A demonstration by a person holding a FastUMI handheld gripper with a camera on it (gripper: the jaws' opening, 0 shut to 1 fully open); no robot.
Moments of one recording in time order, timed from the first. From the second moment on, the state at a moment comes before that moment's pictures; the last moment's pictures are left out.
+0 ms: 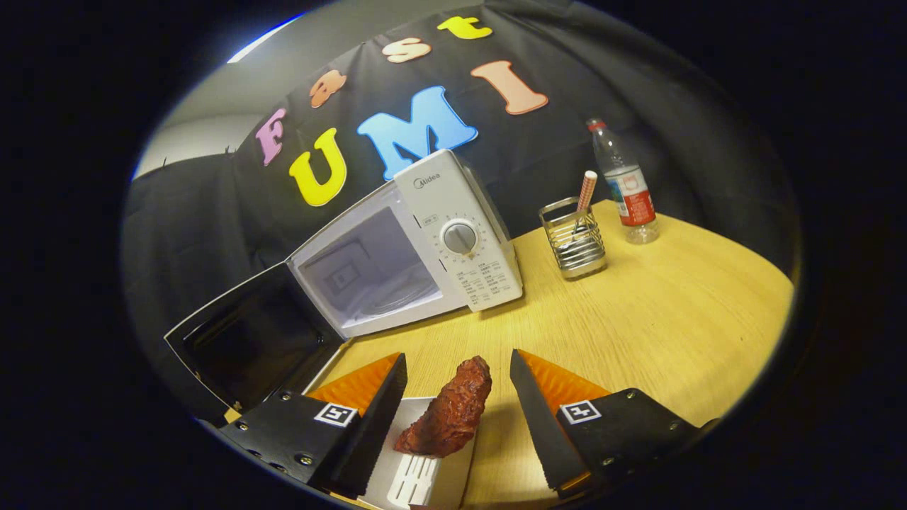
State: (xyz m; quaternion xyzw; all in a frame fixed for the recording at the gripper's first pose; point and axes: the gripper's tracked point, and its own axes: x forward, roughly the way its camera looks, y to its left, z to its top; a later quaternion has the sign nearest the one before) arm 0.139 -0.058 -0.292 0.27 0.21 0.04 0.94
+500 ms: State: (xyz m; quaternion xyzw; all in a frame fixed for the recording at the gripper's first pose) arm 0.139 -0.050 -0.288 0.44 0.23 0.07 0.87
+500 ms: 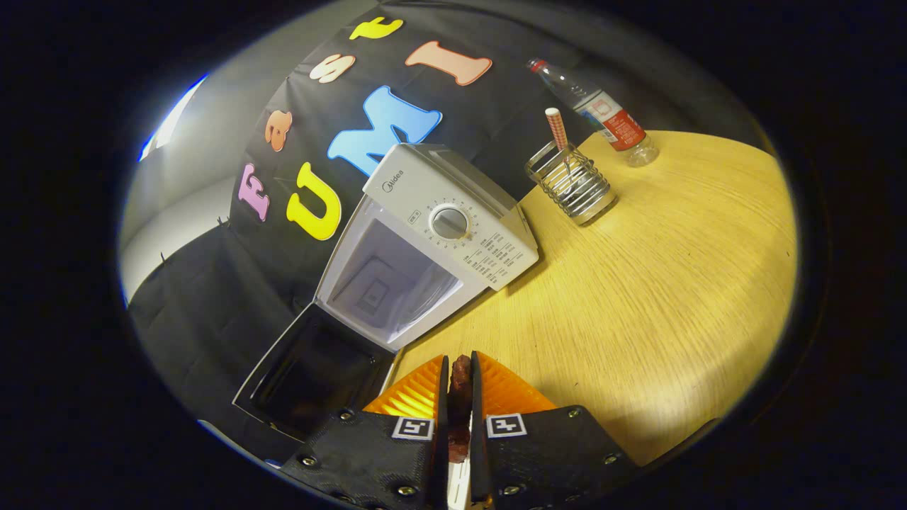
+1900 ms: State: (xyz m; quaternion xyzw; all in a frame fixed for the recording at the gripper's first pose) arm 0.275 0.074 -0.210 0.41 0.17 0.08 0.89
